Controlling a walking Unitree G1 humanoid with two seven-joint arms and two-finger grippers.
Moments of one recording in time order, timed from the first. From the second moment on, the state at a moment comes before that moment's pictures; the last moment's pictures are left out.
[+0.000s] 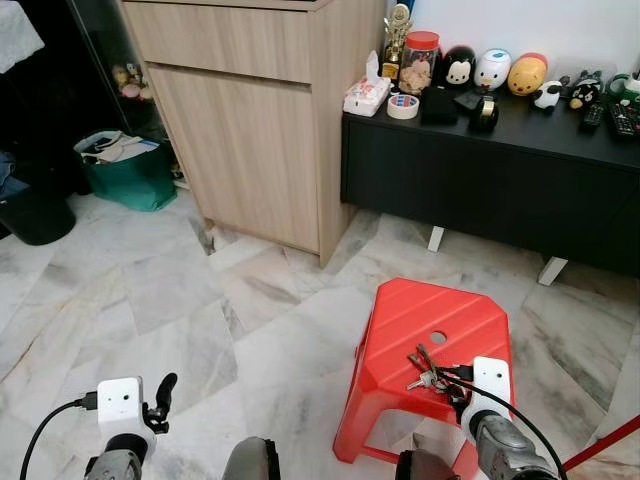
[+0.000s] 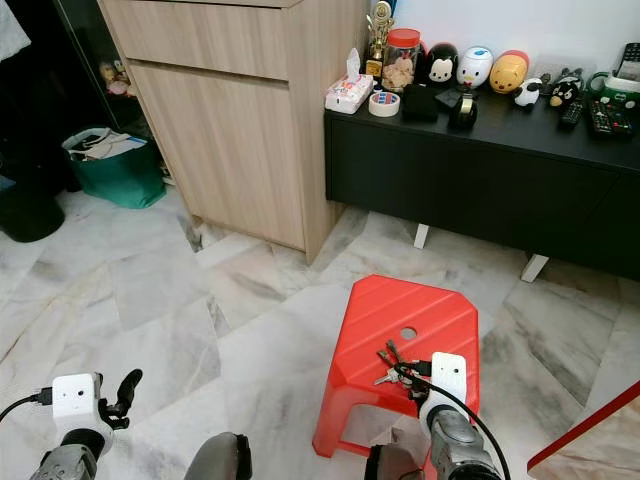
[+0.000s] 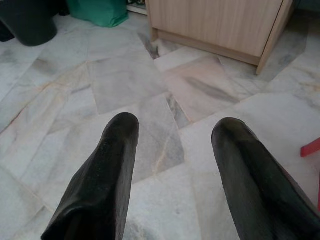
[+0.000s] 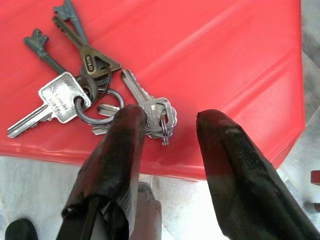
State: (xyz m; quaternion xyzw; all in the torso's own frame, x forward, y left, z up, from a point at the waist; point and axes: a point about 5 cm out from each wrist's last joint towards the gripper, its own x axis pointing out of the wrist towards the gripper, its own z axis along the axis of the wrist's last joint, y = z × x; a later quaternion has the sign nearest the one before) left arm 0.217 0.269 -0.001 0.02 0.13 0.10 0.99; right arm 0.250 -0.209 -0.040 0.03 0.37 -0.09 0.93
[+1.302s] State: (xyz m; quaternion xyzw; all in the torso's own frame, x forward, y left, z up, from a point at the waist) left arm 0.219 0.265 -0.004 0.04 0.14 0.09 0.98; right arm 0.252 -0.205 -0.040 0.04 0.36 -0.08 0.93
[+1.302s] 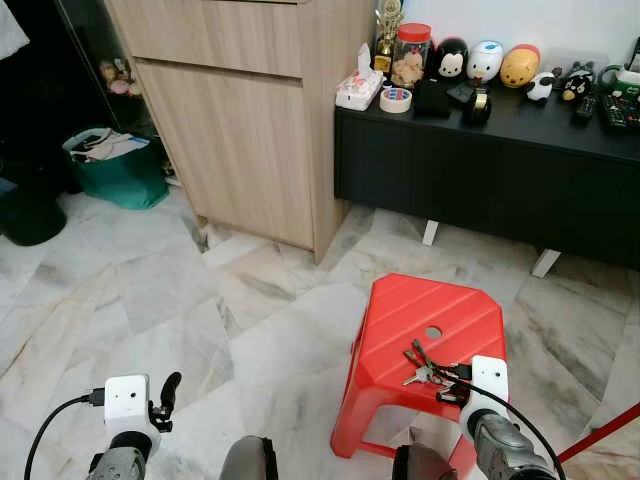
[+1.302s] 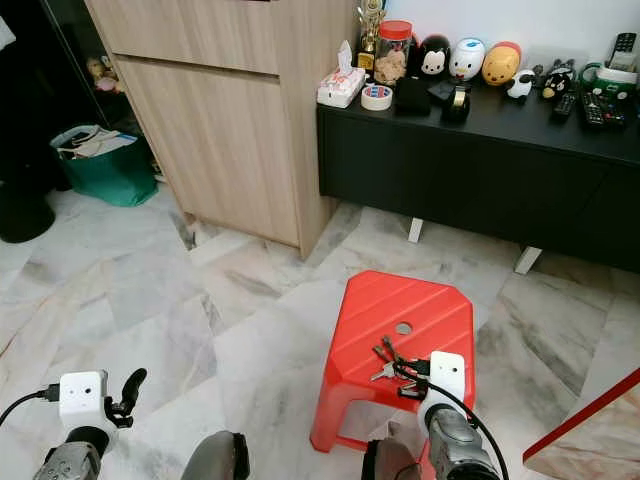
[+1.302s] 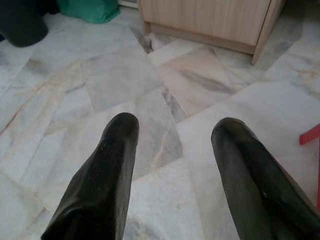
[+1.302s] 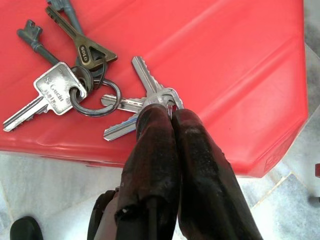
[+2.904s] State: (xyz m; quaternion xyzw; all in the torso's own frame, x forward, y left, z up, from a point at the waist) left arm 0.174 0.267 -0.054 0.02 0.29 0.14 0.95; right arm 0.276 -0.187 0.065 0.00 -0.02 -0.09 1.00
